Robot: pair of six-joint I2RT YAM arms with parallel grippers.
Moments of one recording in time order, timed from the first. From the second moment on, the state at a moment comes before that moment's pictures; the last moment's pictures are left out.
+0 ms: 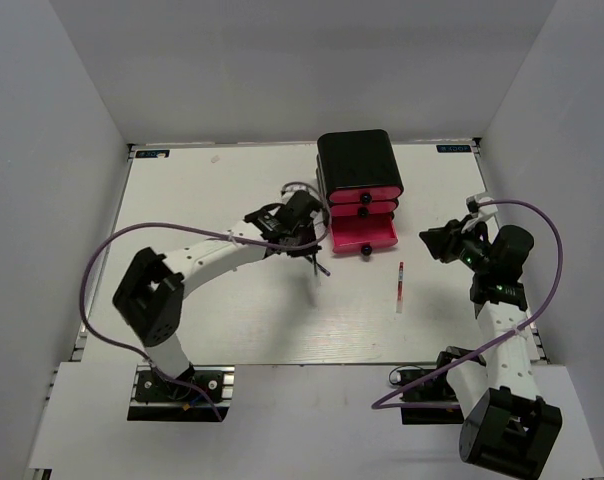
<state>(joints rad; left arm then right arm) -0.82 1.72 1.31 -0.56 -0.19 -0.90 -0.25 0.84 0.51 0.05 -0.79 0.02</state>
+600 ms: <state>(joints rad) -0.84 1.85 1.47 -0.20 0.22 0.40 -0.27 0.74 0.44 0.09 -1.01 -0.11</state>
